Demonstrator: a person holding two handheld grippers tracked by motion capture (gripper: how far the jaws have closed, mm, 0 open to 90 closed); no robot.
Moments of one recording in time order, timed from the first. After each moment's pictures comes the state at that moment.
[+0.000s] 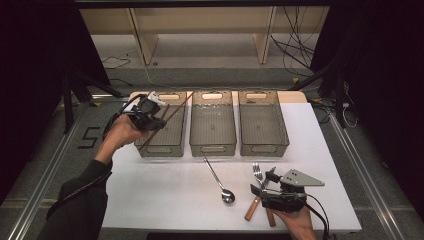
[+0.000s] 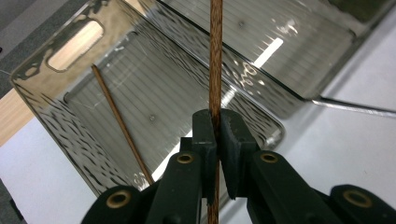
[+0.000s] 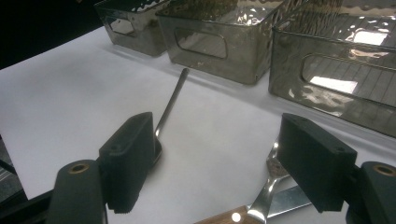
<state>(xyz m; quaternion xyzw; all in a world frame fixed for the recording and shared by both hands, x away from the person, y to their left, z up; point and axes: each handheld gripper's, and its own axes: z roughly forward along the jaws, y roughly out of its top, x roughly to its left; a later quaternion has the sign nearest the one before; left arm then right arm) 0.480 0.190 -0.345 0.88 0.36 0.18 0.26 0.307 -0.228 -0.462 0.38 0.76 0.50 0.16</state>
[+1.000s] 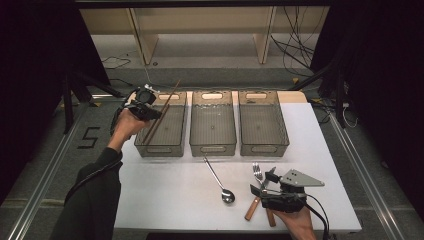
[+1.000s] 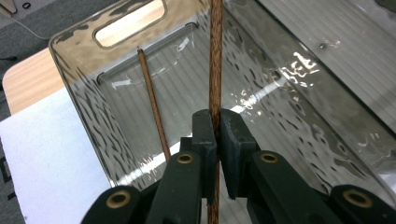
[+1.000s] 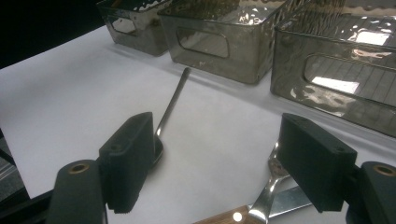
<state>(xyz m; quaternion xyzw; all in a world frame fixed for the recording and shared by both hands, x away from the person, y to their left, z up) 0.529 0.210 -0.375 0.83 0.46 0.19 0.26 0.307 -0.228 -0.462 0.38 0.76 0.50 0.16</state>
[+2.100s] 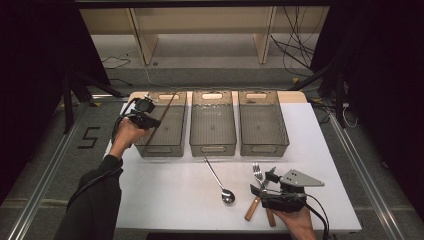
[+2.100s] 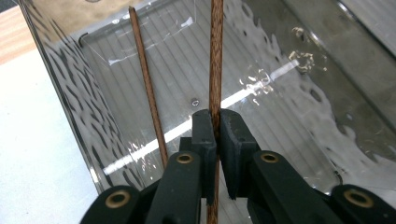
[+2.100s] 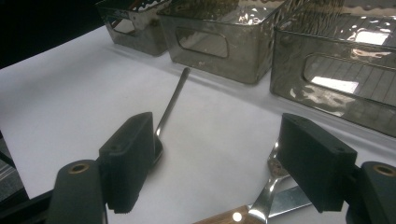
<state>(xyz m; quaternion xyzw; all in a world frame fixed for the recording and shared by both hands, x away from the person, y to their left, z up) 0.527 0.217 -0.407 0.82 0.49 0.17 0.25 0.307 -0.228 -0.462 0.38 0.76 0.50 0.16</state>
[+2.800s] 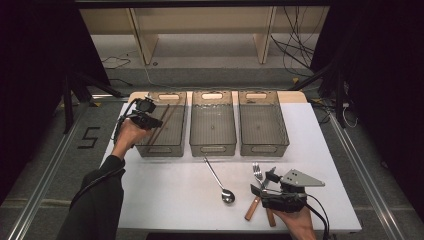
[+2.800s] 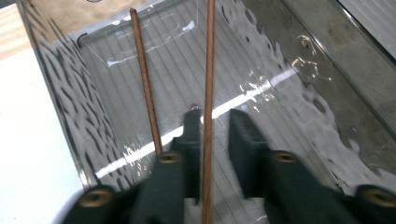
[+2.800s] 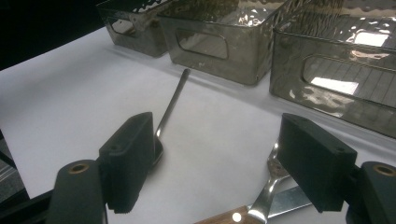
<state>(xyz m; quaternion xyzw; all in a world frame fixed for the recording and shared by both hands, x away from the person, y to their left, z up) 0.529 0.215 -0.409 0.81 0.50 0.17 0.26 0.307 -0.229 -0.461 0.38 0.76 0.50 0.16</state>
